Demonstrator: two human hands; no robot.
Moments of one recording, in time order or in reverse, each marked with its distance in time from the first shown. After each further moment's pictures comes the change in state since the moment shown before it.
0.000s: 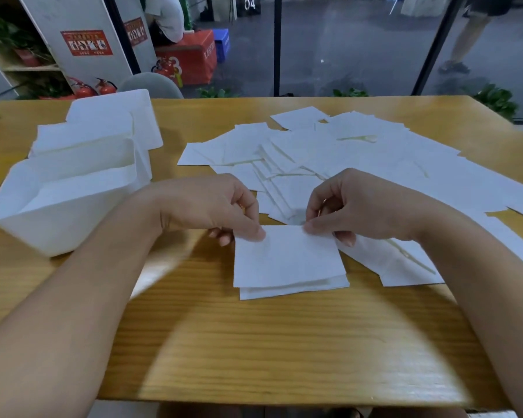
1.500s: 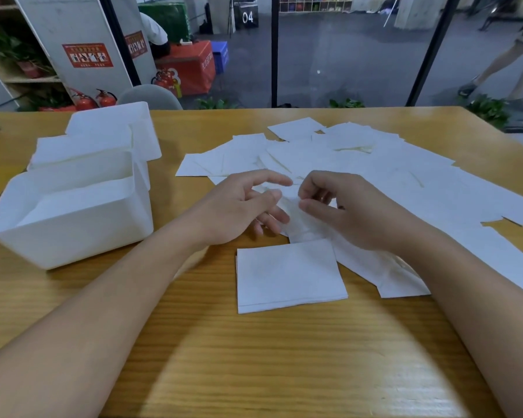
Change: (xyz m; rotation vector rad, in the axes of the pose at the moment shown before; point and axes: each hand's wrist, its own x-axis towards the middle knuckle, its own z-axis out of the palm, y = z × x) left_hand 0.028 0.008 0.034 -0.190 0.386 0.277; right_hand 0.013 0.010 0.011 -0.159 0.335 -0.234
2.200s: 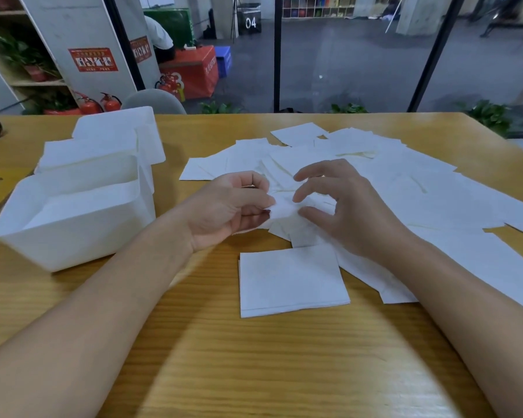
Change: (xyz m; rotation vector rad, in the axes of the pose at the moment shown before) left_hand 0.004 0.000 -0.014 -0.643 -0.022 -0.195; right_hand 0.002 -0.005 0.010 -0.171 0.192 -0.081
